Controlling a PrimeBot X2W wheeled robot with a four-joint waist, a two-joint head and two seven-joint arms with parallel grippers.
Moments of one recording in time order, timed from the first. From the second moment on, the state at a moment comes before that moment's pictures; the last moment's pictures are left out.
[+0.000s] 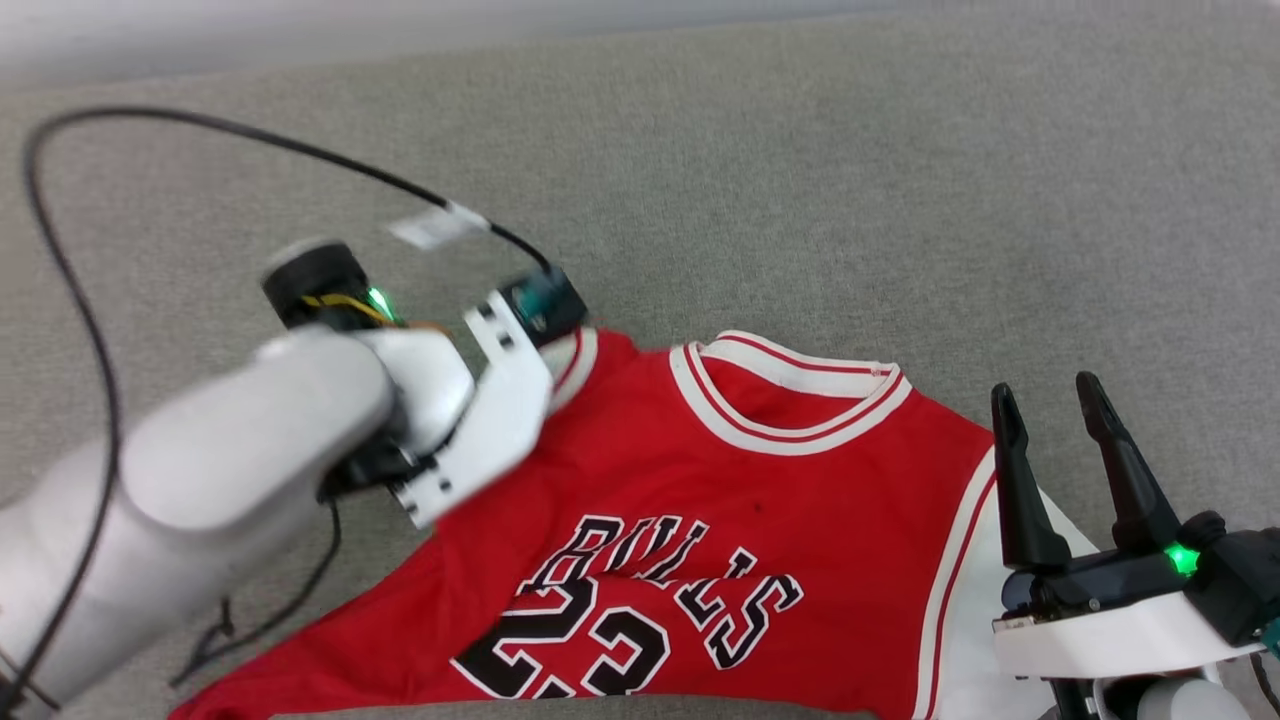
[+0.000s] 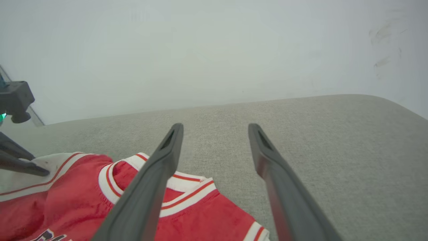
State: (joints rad) left arm -1.10 0.66 -1.28 0.16 -0.83 -0.13 0.89; right arm -0.03 -0.07 0.05 -0.08 0.21 0.13 -0.26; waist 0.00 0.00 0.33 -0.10
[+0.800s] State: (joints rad) left arm -1.07 0.73 -1.22 0.65 -0.90 -0.10 0.53; right arm 0.00 -0.09 0.03 -0.09 0.21 0.13 -0.26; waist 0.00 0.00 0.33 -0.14
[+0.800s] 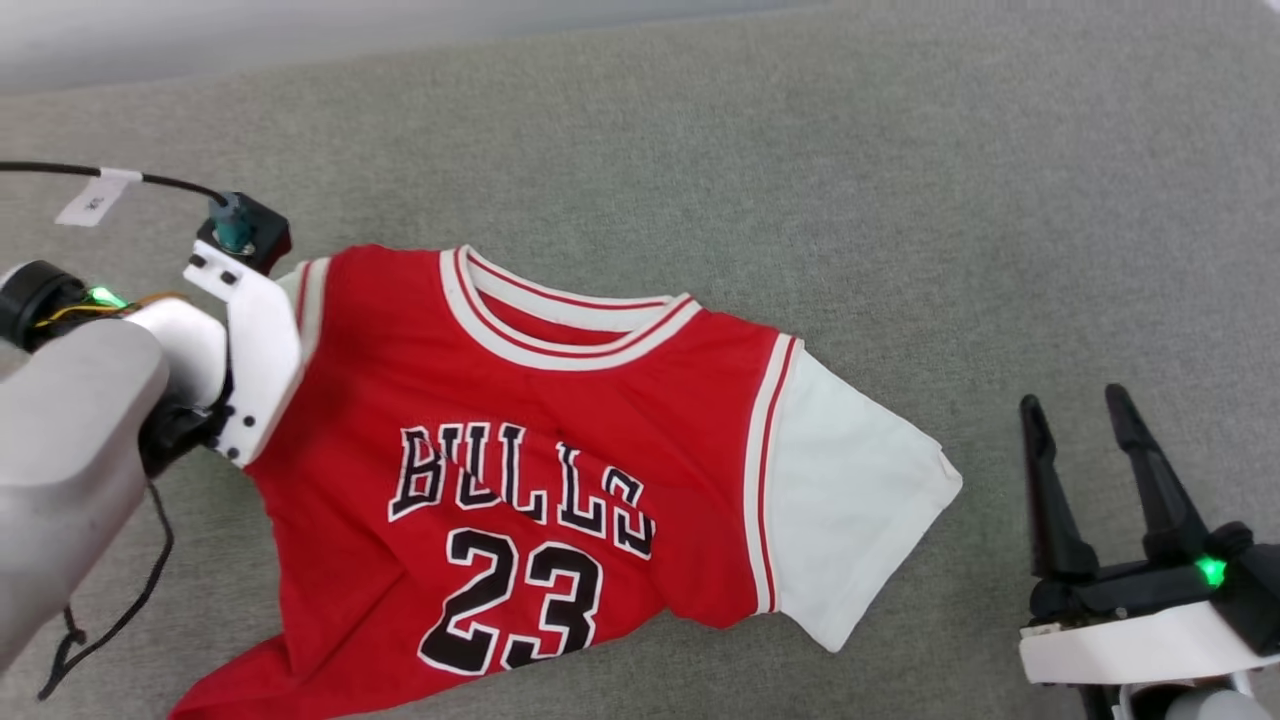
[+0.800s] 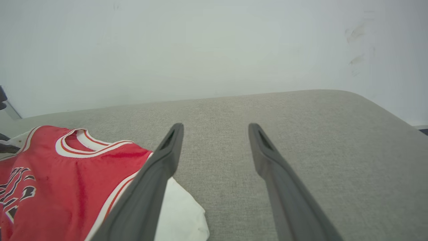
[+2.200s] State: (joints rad) left arm -0.19 0.62 -0.50 -0.13 -0.48 0.63 -0.26; right arm -0.53 -0.87 0.72 -0.01 0.69 0.13 0.90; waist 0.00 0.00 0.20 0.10
